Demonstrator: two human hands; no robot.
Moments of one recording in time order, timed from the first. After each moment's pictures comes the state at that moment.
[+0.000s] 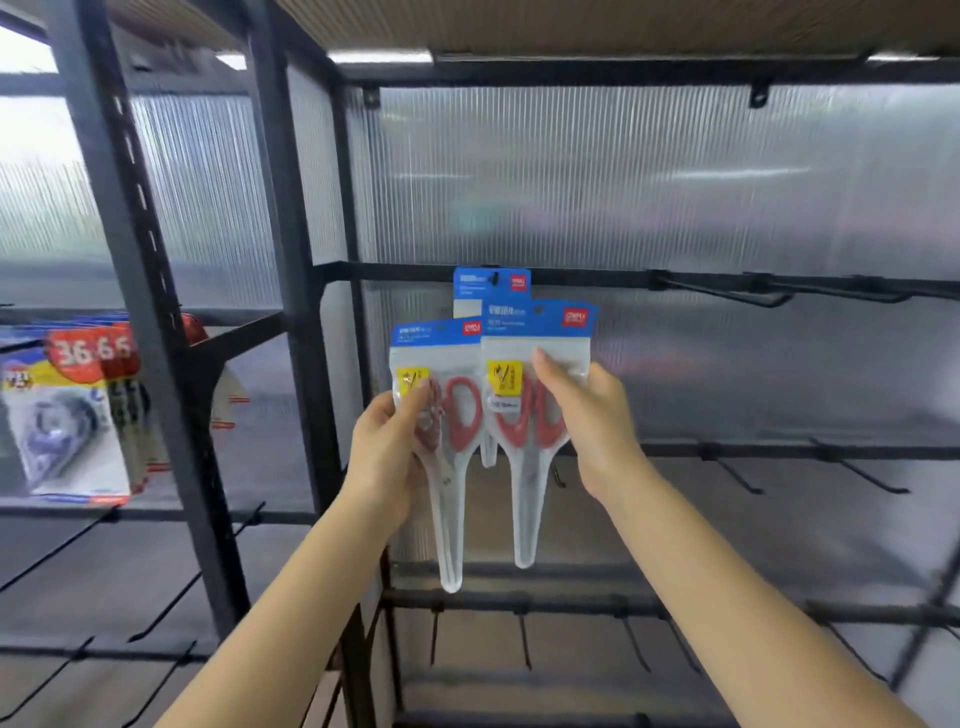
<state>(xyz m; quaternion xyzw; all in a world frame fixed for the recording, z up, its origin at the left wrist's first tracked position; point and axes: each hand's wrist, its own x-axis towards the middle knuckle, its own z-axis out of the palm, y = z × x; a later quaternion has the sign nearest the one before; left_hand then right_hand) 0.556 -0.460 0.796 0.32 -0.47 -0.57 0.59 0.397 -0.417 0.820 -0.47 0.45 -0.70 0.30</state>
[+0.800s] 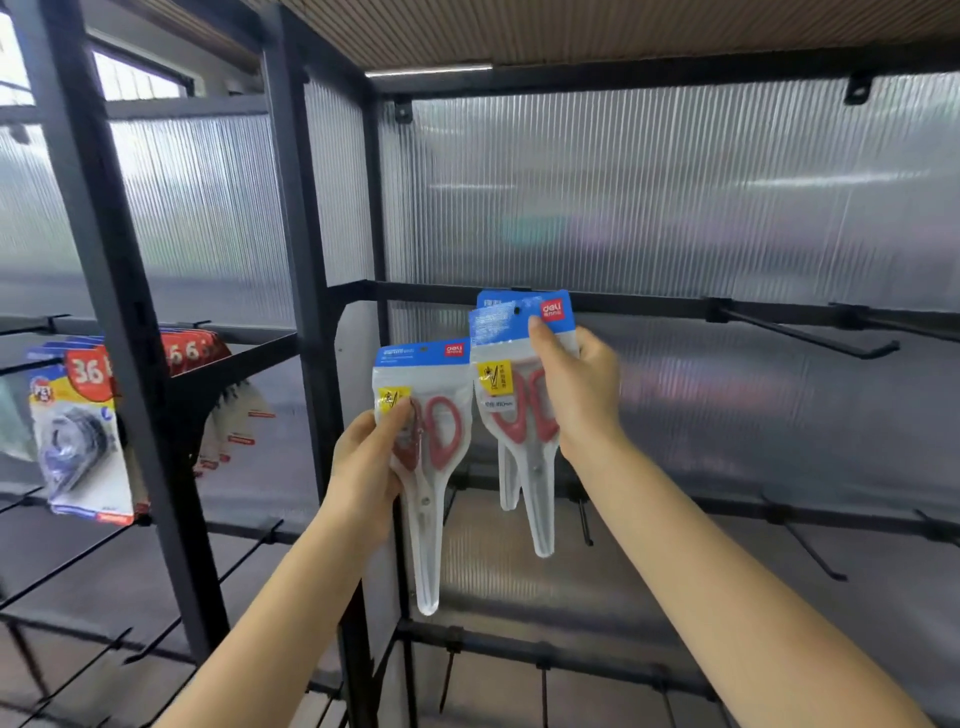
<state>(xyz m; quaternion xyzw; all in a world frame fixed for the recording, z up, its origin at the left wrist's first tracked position) 0.561 -0.502 0.794 0.34 -0.44 -0.53 0.64 0.397 -0.495 0.855 -0.46 0.43 -0.73 0.27</state>
